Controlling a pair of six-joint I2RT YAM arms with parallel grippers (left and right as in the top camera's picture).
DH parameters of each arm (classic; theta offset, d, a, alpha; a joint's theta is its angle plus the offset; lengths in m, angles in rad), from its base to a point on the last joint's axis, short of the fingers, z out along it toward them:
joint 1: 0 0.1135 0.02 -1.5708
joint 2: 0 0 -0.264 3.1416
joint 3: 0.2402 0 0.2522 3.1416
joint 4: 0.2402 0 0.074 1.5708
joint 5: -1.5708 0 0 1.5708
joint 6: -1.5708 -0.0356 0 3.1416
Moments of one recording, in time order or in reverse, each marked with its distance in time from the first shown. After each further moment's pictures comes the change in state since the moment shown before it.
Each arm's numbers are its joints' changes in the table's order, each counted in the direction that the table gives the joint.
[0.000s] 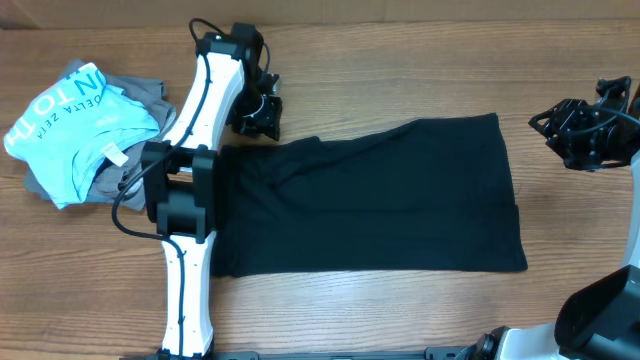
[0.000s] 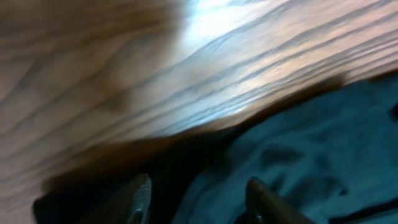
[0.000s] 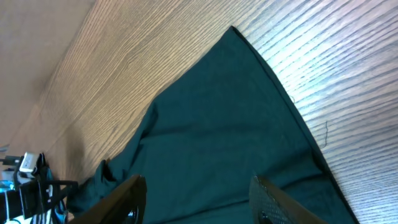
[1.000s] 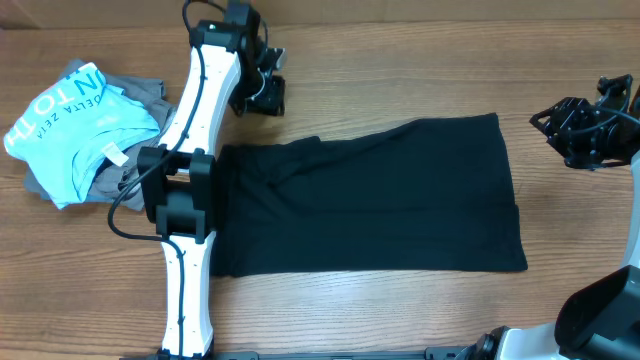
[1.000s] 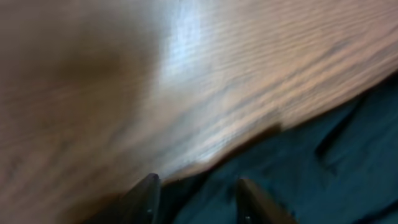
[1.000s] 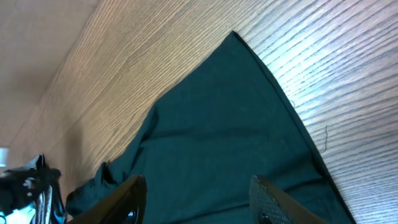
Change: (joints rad) left arm -0.013 -0.005 0.066 -0.090 -0.071 -0.050; right arm 0.000 0.000 0.000 -0.013 0.000 0.000
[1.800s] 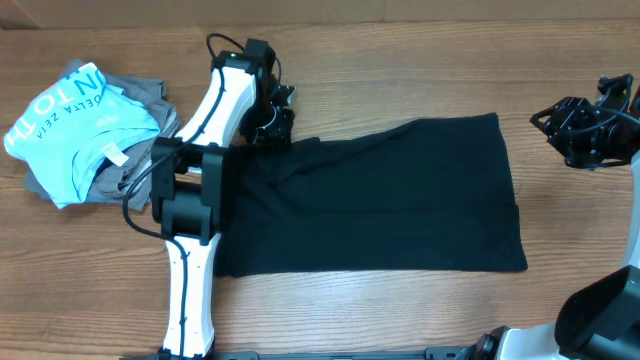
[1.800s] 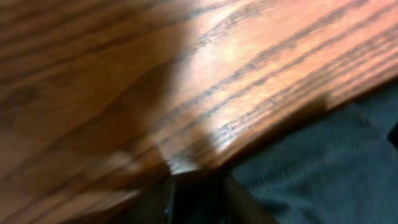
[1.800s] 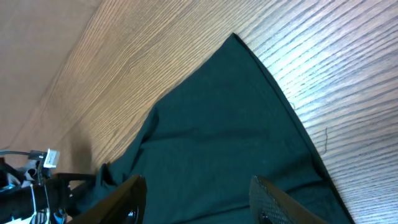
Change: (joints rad) left arm -0.031 -0.004 -0.235 -0.129 -0.013 -0.013; right arm 0.000 0.000 0.000 -0.006 0.000 0.000
